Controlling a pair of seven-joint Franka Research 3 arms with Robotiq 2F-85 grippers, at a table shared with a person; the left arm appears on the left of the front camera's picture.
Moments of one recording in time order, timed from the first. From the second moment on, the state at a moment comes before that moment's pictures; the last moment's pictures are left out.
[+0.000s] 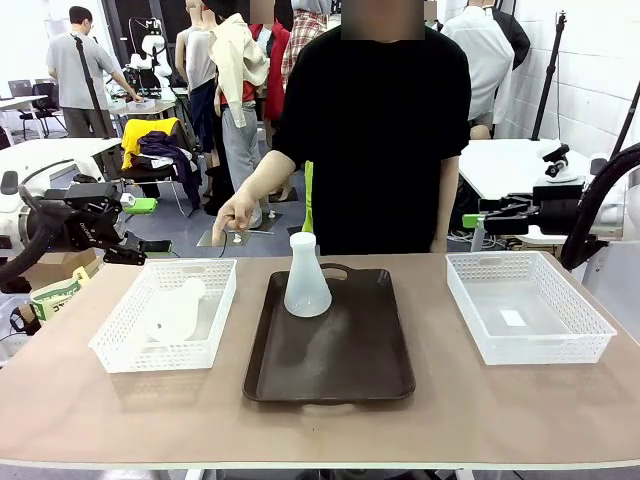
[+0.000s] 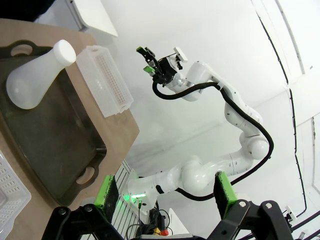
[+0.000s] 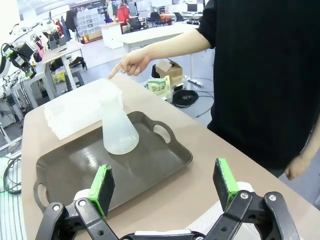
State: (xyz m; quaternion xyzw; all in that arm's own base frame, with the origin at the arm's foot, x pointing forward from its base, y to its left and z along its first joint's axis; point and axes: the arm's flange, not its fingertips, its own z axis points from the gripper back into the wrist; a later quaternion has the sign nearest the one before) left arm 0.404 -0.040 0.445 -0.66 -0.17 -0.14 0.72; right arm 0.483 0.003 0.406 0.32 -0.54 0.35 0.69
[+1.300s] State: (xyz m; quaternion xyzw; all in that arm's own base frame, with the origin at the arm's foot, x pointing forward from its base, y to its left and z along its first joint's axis) left arm 0.409 -0.051 0.471 -0.59 -0.19 -0.17 0.77; right arm 0.483 0.004 0.406 0.32 -0.54 0.35 0.69
